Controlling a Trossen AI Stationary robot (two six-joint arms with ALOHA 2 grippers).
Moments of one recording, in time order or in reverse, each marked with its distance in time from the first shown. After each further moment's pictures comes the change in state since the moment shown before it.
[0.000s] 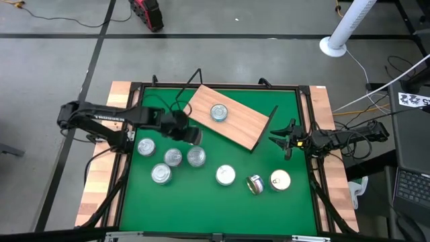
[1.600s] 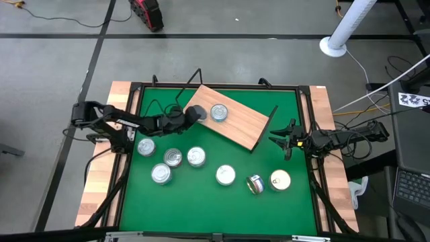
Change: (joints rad) left arm 0.179 0.192 -0.481 1.081 -0.406 -0.338; right arm 0.000 0.000 0.000 0.001 0.000 0.000
